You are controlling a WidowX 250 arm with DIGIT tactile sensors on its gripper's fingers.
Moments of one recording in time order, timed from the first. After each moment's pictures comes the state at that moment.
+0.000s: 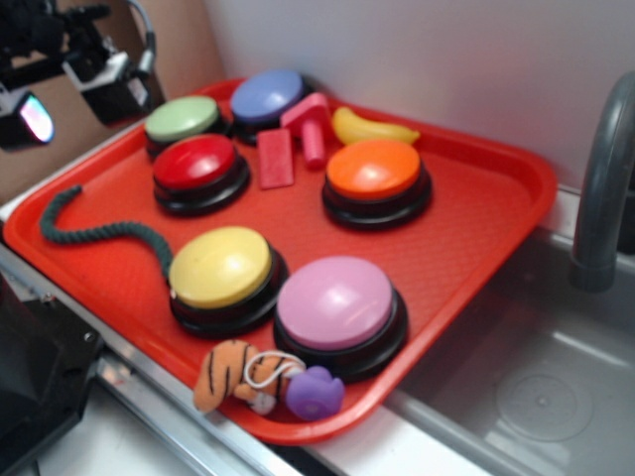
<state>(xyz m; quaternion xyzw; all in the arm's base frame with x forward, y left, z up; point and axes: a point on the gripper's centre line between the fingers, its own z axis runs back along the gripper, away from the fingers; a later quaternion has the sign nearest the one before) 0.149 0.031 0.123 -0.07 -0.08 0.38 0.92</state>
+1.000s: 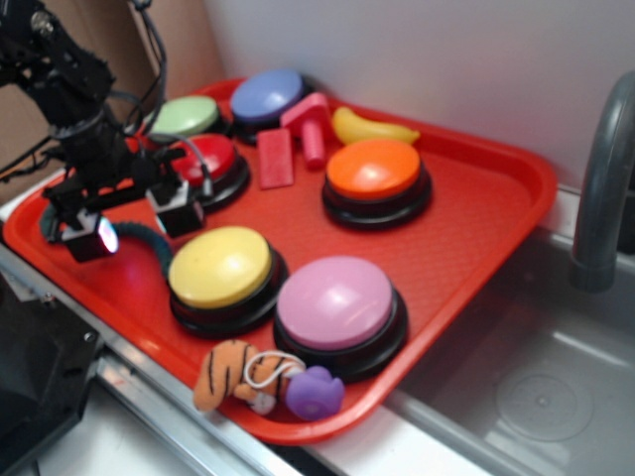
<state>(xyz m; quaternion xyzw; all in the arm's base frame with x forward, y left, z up) 0.163 0.050 0.017 -0.05 -0.04 0.45 0.89</state>
